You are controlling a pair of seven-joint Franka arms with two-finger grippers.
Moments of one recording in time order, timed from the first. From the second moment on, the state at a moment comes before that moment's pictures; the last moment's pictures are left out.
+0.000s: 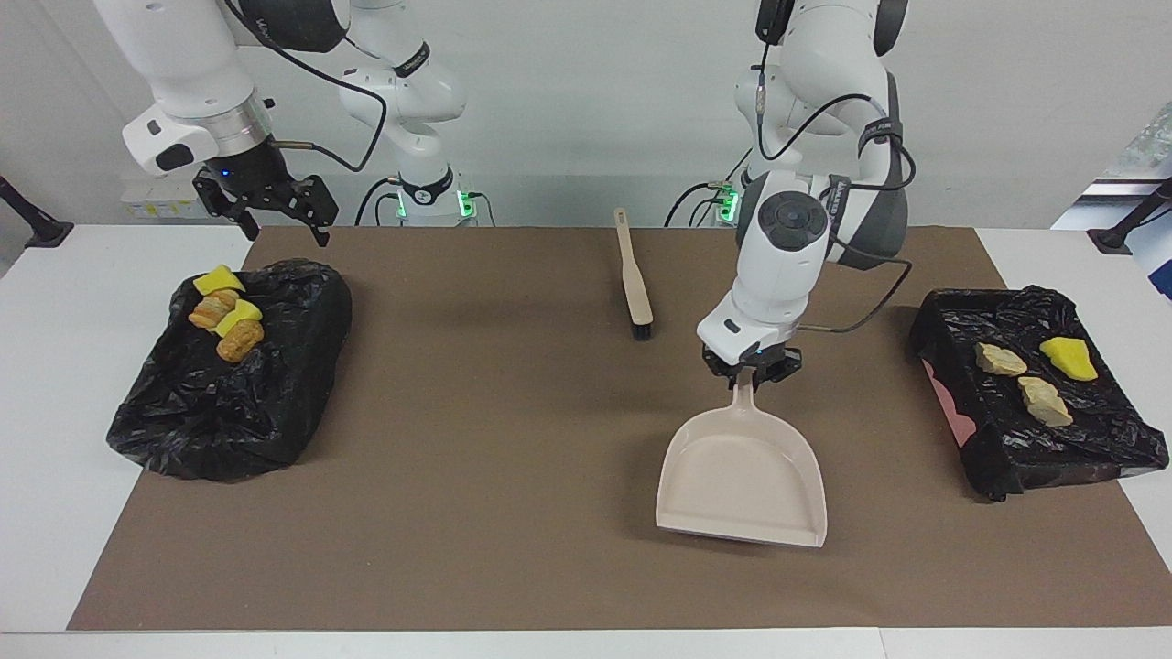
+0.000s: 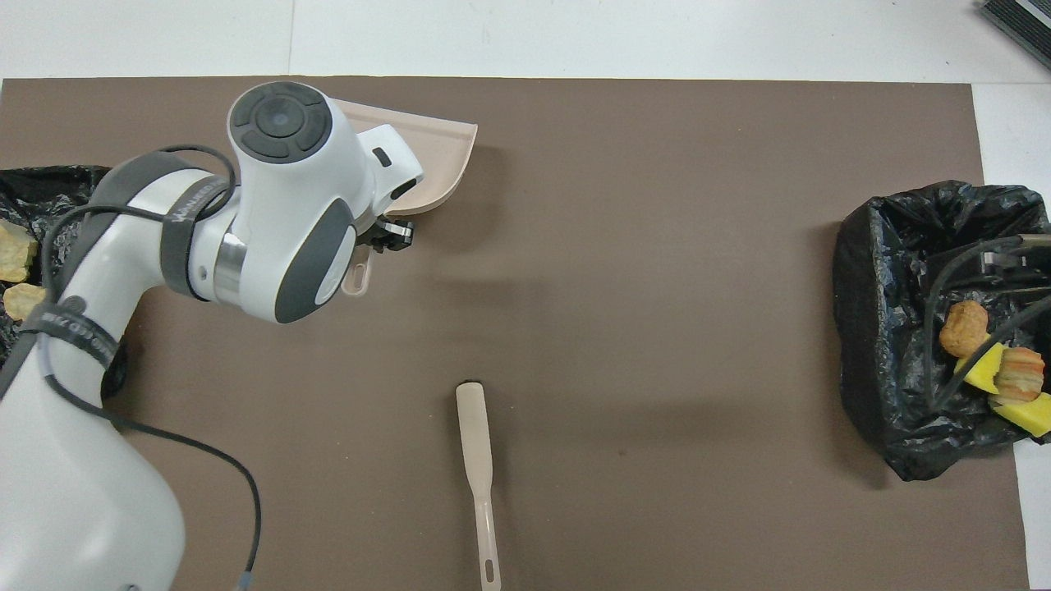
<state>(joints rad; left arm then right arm) -0.50 0.42 0.09 -1.51 0.01 1.94 -0.23 -0.01 -0.03 -0.02 -1.59 -0.04 1.52 0.06</state>
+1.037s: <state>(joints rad) -0.60 0.51 0.10 -1.56 -0.05 2.05 -0.33 -0.01 -0.03 -0.02 -1.59 -0.04 1.52 0.06</state>
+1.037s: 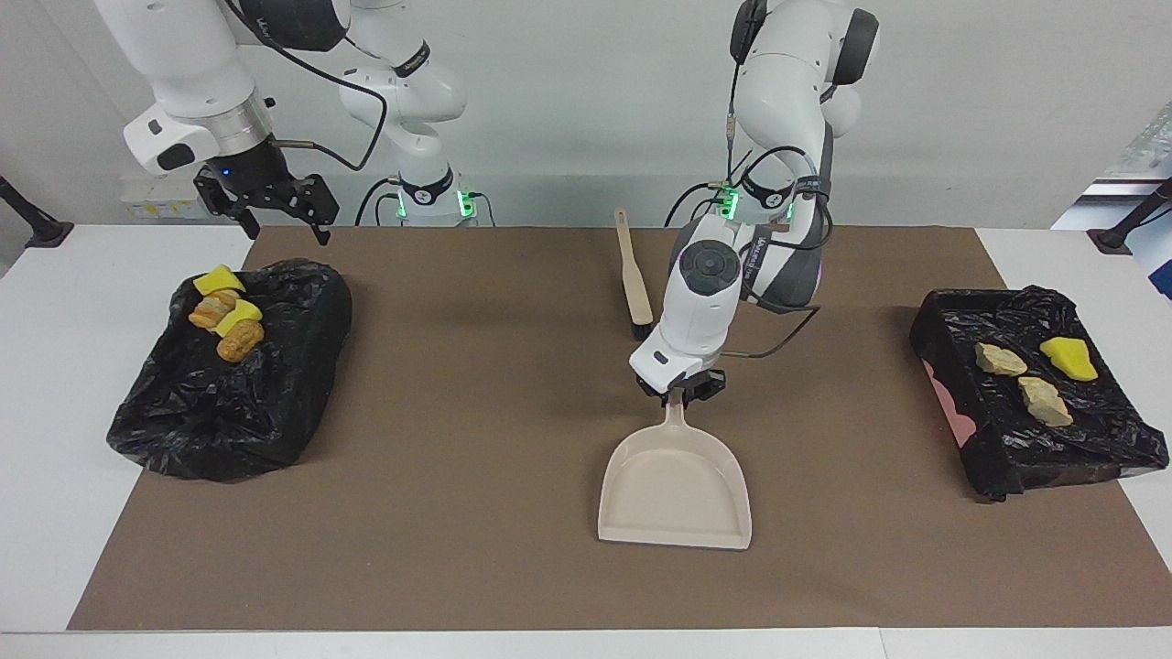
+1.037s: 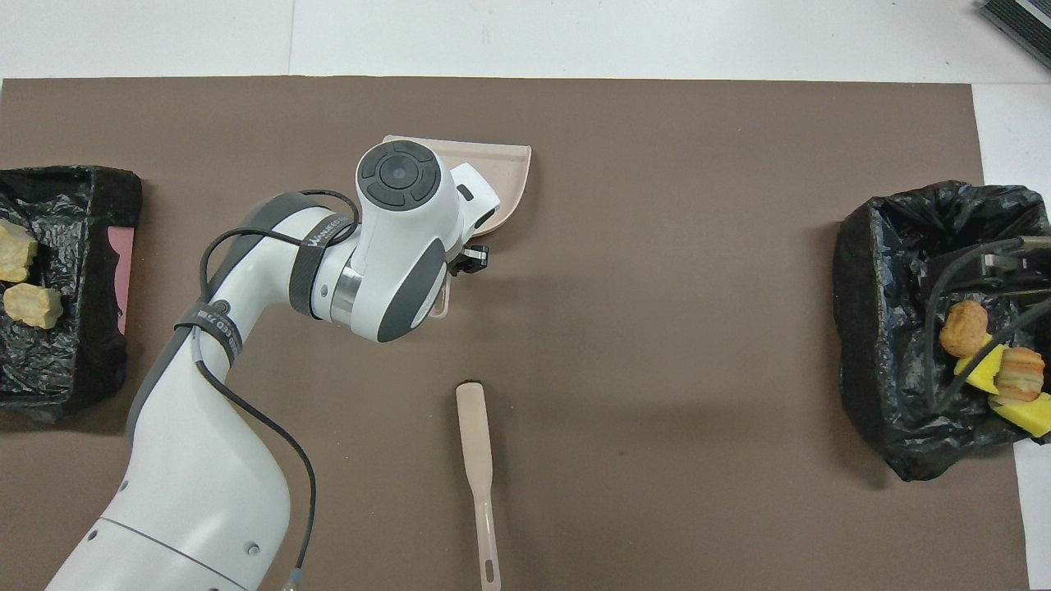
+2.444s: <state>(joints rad) -0.17 0.09 0.15 -1.48 0.01 1.59 0.22 -0.01 -0.03 -0.02 -1.59 -0.04 1.52 0.06</state>
